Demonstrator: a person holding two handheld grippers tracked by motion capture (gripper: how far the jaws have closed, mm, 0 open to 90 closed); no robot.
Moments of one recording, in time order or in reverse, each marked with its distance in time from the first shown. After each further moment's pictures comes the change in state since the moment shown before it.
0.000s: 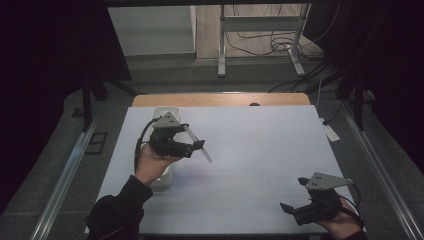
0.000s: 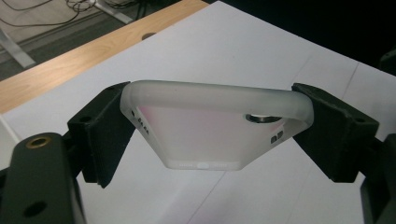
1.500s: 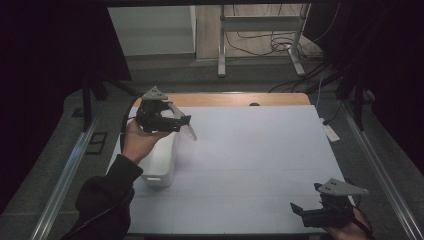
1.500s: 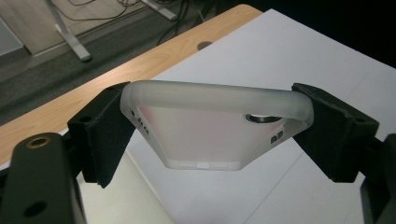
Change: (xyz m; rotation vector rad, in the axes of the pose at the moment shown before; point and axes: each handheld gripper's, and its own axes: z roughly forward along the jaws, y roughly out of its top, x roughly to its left) left arm 0.040 0.043 -0.027 0.044 0.162 -0.038; right arm 0.001 -0.018 -0.018 -0.004 -0.158 0.136
